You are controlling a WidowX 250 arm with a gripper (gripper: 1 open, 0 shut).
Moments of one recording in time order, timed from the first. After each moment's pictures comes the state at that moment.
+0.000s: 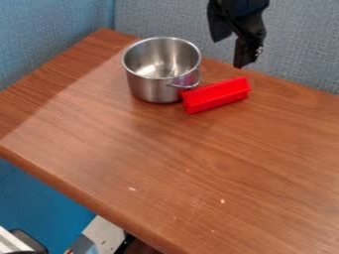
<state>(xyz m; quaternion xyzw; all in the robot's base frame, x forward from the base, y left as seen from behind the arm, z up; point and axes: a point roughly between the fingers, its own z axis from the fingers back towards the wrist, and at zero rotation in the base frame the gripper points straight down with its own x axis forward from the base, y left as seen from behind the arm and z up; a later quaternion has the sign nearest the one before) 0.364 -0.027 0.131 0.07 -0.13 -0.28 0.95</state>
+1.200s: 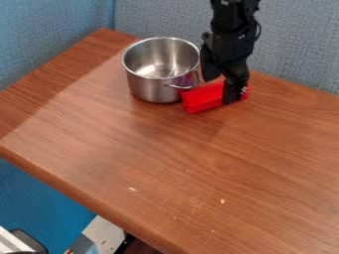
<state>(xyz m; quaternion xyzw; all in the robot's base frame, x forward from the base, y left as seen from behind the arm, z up) 0.380 -0.013 0.060 0.04 -0.07 -0.28 0.96</state>
